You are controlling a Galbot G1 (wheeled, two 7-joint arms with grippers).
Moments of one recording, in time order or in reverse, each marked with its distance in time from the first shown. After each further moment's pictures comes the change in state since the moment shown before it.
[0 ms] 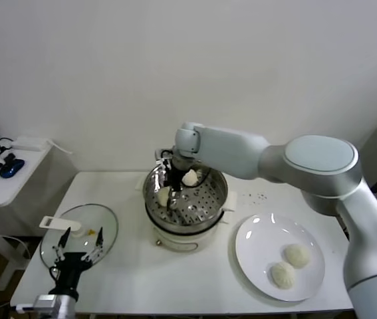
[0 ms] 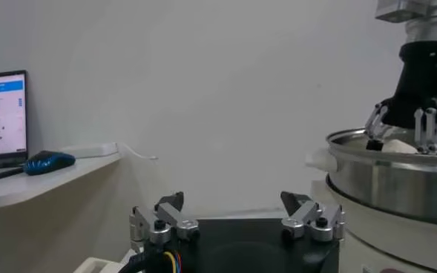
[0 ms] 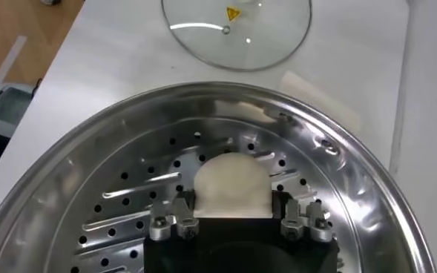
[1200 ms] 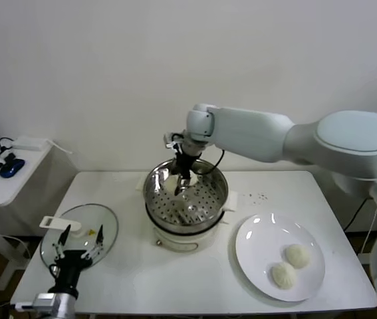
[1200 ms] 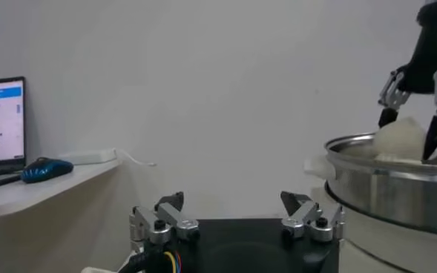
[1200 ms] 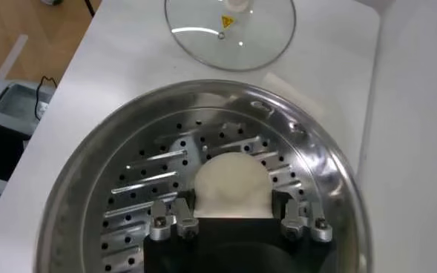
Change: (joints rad) left arm -0.002 0.000 -0.002 -0.013 0.000 0.000 0.007; right arm 0.109 -0.073 -0.053 0.109 0.071 -0.005 -0.001
